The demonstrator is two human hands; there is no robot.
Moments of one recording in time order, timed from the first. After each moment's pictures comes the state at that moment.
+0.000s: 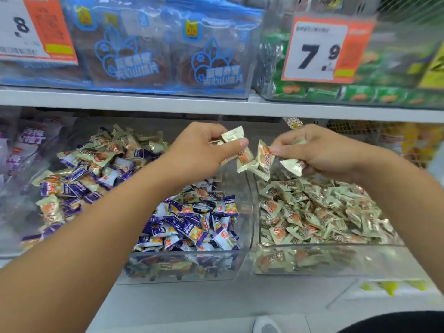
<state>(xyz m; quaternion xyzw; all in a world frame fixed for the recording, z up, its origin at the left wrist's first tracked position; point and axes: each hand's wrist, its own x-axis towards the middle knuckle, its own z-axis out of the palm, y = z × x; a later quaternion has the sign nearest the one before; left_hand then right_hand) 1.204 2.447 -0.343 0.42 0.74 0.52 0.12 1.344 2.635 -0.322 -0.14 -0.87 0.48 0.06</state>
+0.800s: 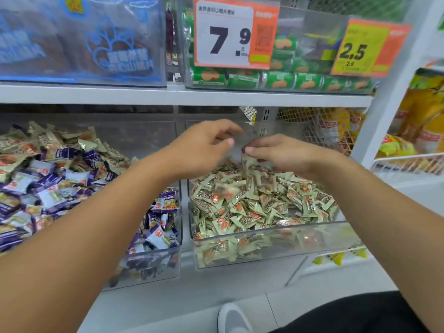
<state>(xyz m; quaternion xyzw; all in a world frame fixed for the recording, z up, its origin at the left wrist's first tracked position) 1.247 2.538 -0.347 0.57 0.73 0.36 0.11 1.384 2.693 -0.348 -0.28 -0.88 0.37 0.03</state>
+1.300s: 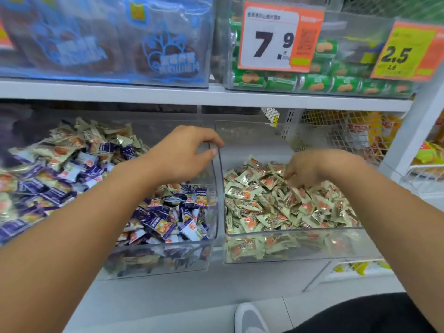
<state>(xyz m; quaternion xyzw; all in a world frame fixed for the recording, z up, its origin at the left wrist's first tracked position) 1.201 2.480 -0.358 0.56 0.79 0.26 -0.03 1.364 2.683 -0.346 -0.23 -0.91 -0.16 -0.30</state>
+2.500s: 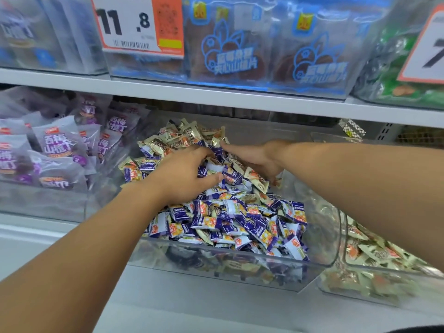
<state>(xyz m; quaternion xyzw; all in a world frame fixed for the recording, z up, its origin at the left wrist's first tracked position) 1.105 2.340 -0.402 0.43 0.89 0.16 -0.05 1.162 2.553 -0.372 -0.22 -0.84 0.43 -0.23</state>
